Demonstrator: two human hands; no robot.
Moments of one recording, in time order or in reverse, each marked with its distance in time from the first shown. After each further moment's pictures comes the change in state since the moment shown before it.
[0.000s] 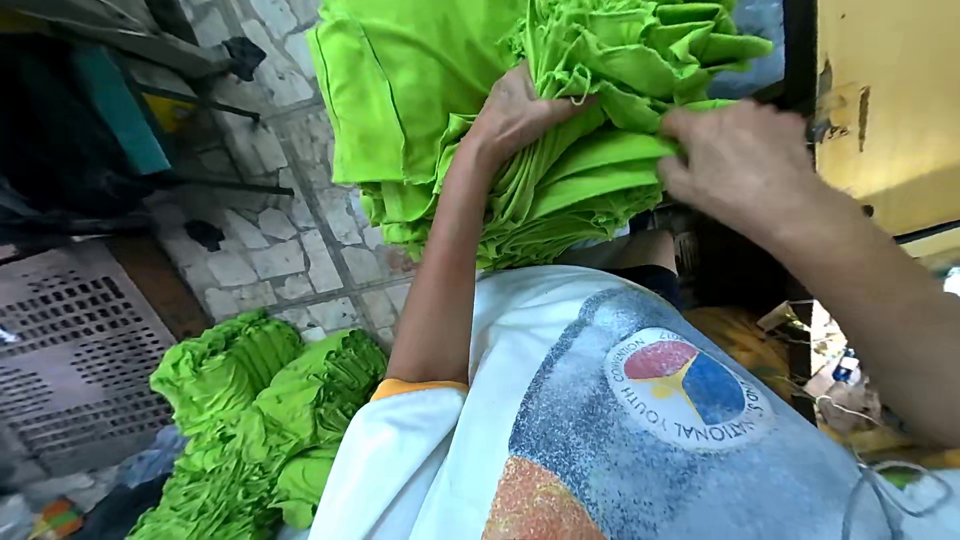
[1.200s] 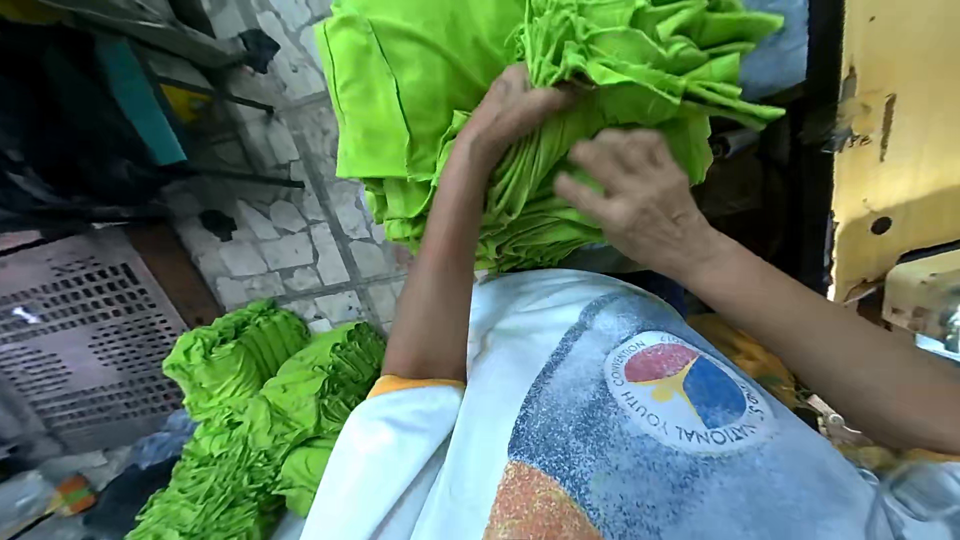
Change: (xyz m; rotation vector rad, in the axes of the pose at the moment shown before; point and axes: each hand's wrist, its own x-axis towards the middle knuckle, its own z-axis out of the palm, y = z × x) left_hand 0.000 0.006 -0.014 0.074 0.001 -0.075; right_hand 0.015 -0.025 0.074 0.010 0.515 -0.670
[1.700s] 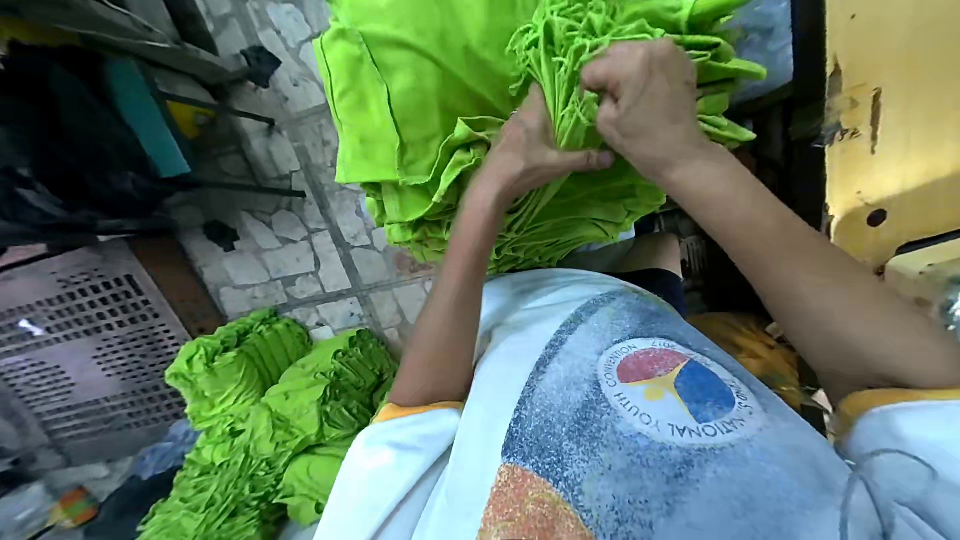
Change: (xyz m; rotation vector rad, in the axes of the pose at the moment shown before) left_hand -0.020 -0.013 0.032 0.037 0.031 0.181; right_hand 0.065 0.033 -0.020 0.210 -0.082 0.441
